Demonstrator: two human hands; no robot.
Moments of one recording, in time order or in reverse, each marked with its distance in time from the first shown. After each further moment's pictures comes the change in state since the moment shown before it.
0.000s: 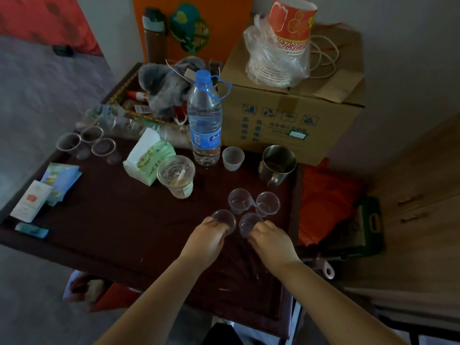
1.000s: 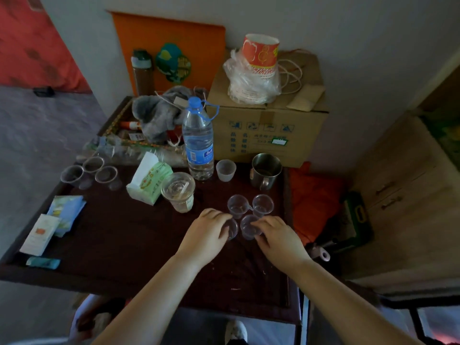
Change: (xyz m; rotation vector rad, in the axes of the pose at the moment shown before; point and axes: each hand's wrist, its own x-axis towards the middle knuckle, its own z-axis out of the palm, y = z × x) left_hand -0.016 0.022 -0.065 0.063 0.148 0.229; right_hand -0.040 -0.031 -0.040 0.219 0.300 0.141
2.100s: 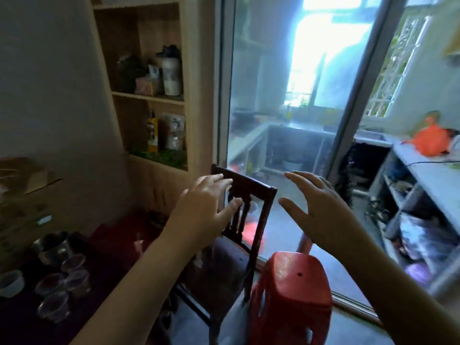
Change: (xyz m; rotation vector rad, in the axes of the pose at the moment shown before) left_hand -0.235 0.349 -0.158 -0.288 -0.247 1.148; right_hand -0.490 -0.309 -0.198 -0.459 0.911 1.024
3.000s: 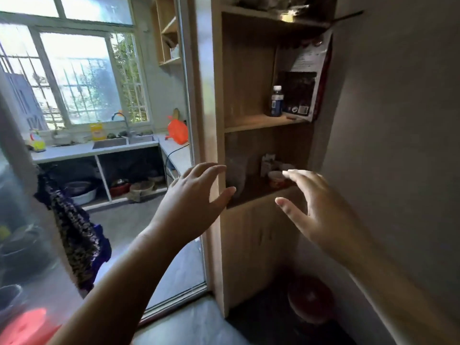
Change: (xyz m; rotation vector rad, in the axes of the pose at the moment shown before) left_hand 0.070 0.632 0.279 -0.403 -0.246 0.724; right_hand -0.369 0.362 -0.416 -0.460 0.330 0.629
